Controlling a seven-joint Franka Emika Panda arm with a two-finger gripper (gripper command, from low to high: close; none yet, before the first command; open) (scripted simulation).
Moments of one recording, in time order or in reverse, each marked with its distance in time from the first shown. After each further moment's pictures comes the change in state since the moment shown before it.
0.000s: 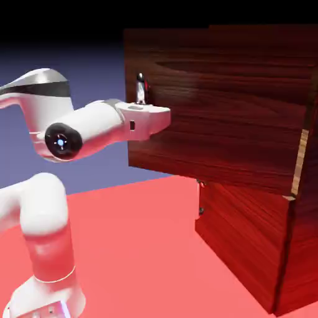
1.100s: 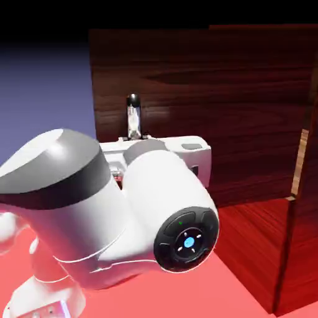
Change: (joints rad) arm 0.713 0.010 -0.650 0.936 -0.597 -0.956 0.194
